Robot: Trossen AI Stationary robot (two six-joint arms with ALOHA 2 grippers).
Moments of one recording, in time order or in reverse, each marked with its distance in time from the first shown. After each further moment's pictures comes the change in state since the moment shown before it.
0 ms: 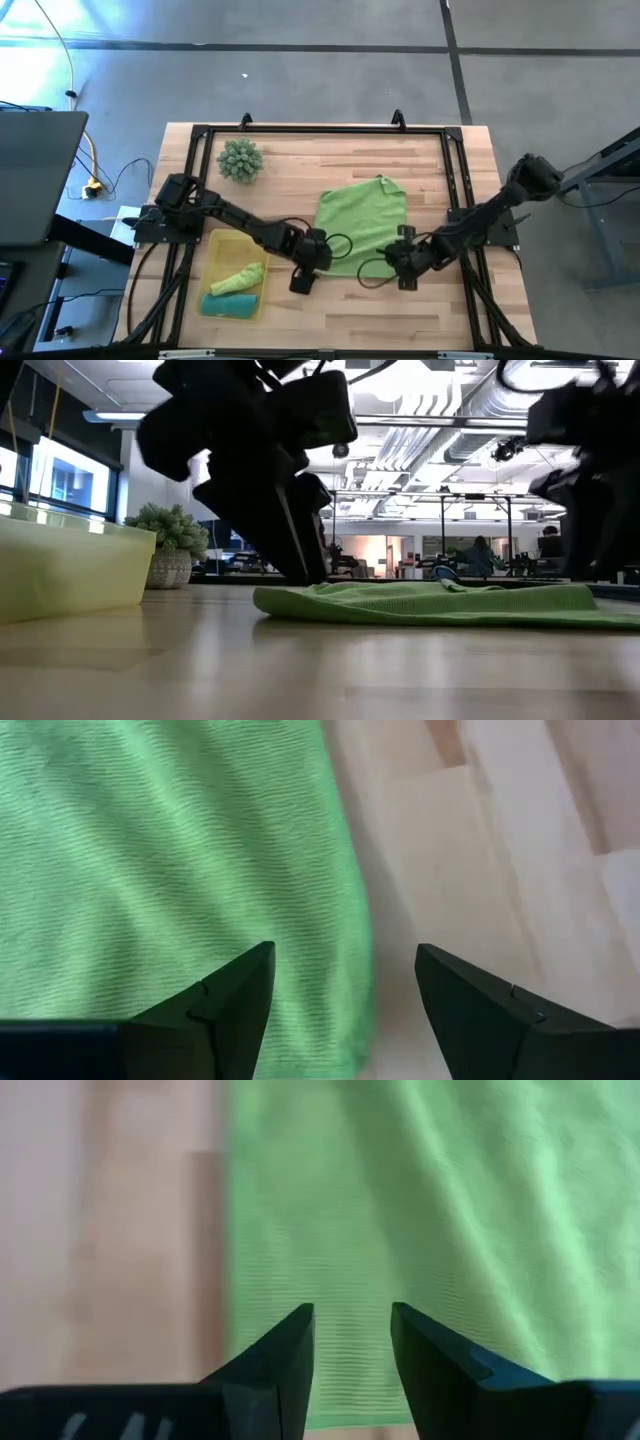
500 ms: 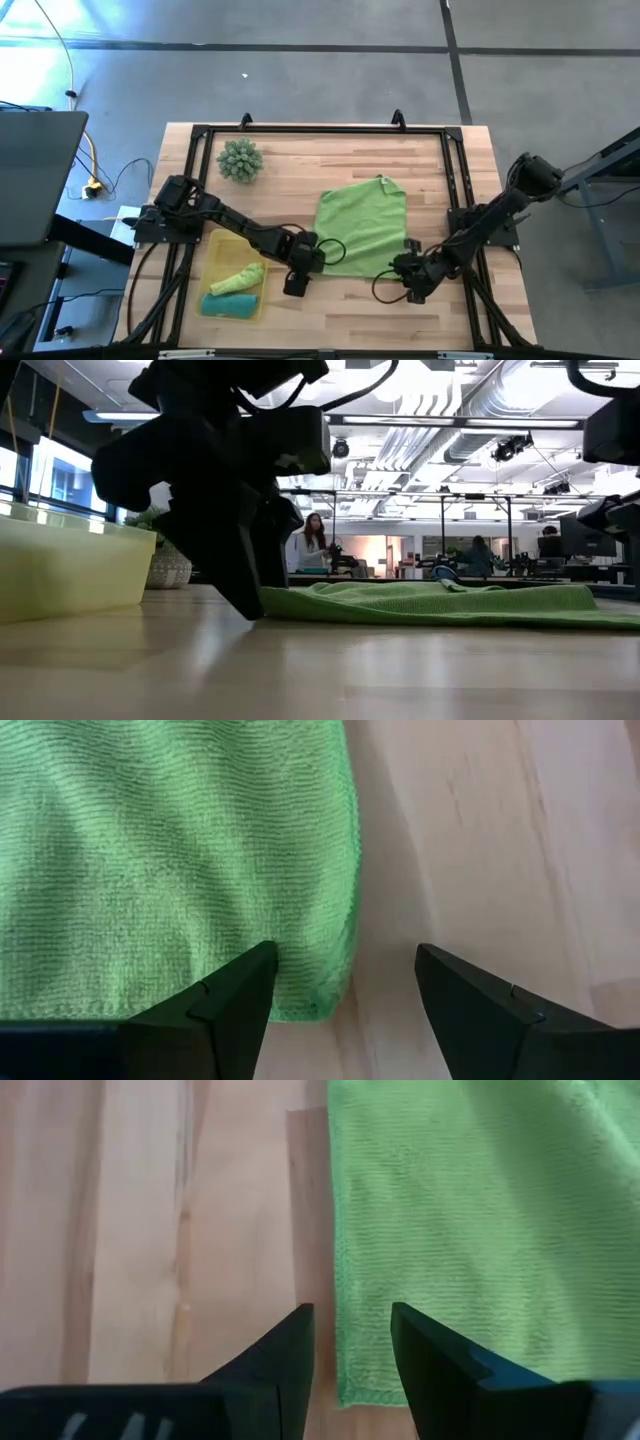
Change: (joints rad) left arm -0.028 0.003 -0.067 -0.006 -0.025 -0.085; right arm 0.161 -0.001 -0.138 0.255 0.007 0.188
